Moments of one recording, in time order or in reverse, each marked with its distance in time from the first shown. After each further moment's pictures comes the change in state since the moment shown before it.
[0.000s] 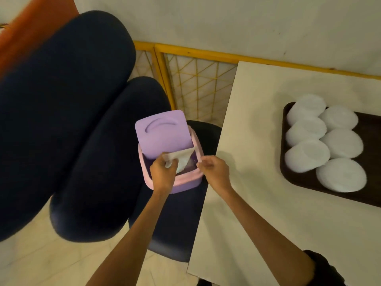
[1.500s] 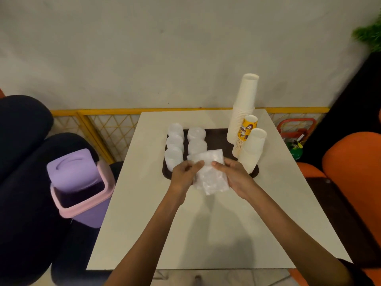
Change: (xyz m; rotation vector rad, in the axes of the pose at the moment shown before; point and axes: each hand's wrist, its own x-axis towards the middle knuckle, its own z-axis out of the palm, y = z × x) left_hand -0.331 0.204 0.168 -0.360 -0.667 0.034; right_hand -0.187 0.074 -0.403 0.594 0.040 -0.019
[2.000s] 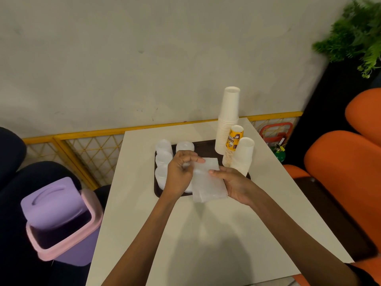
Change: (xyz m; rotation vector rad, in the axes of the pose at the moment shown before) left_hand 0.044 0.026 -0.002 0.250 -0.106 0.777; right_hand 0.002 -0.018 -0.002 0.169 -0.115 0.083
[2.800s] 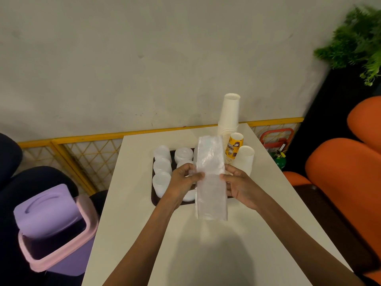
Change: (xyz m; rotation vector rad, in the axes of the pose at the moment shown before) left_hand 0.014 0.004 0.012 -0.307 -0.152 -0.613; right_hand 0.009 -0.015 -0.025 -0.020 0.010 -0.130
